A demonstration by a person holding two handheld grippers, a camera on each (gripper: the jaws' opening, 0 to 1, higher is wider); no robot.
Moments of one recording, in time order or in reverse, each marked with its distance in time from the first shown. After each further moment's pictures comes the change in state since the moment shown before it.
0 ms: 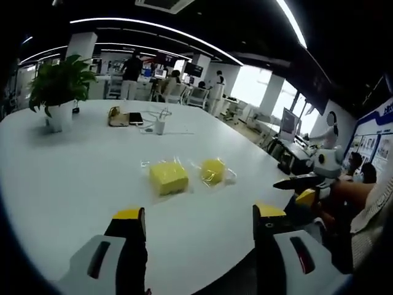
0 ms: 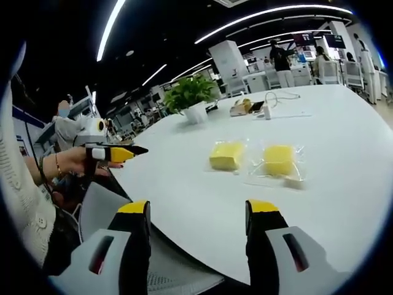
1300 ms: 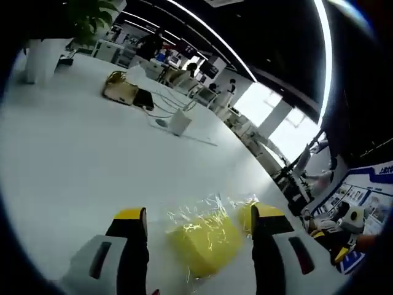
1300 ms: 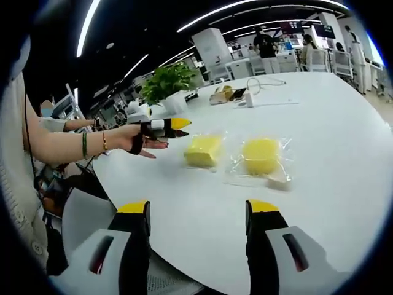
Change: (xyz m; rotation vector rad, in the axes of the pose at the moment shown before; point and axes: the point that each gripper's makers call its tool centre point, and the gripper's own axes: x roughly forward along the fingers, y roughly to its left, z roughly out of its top) left arm 0.200 0.126 0.038 -0.305 -0.007 -0.108; right arm 0.029 -0.047 0.006 0.052 0.095 -0.117
